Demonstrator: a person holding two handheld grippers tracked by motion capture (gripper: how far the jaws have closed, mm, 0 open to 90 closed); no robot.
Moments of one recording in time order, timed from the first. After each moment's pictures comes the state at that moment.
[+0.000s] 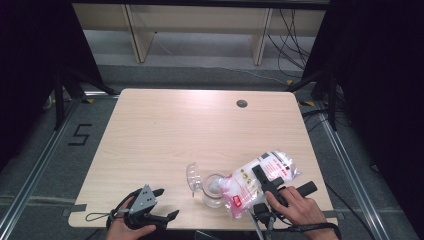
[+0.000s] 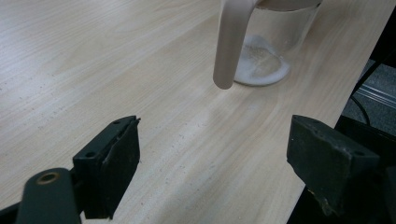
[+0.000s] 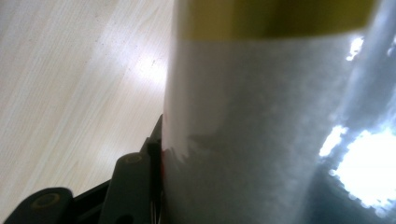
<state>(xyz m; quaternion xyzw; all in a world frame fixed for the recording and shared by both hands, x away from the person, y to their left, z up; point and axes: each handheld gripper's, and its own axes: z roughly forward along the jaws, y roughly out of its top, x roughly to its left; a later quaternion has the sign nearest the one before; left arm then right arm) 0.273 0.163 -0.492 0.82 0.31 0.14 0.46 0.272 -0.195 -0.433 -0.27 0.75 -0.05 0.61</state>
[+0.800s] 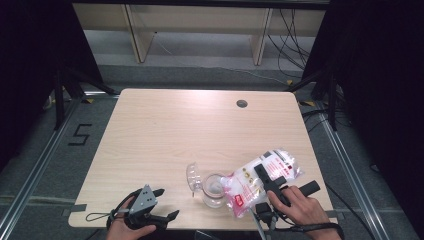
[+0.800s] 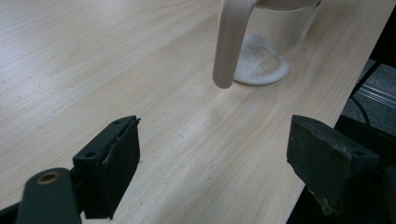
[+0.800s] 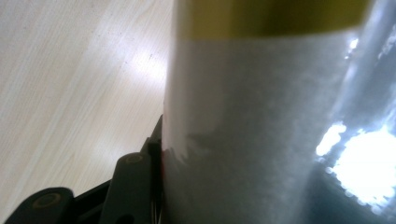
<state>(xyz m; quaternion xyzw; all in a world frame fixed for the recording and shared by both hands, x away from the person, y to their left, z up) 0.274 0.163 -0.493 0.82 0.31 0.14 0.46 0.270 -0.199 -0.428 -0.26 0.75 -0.06 0.61</state>
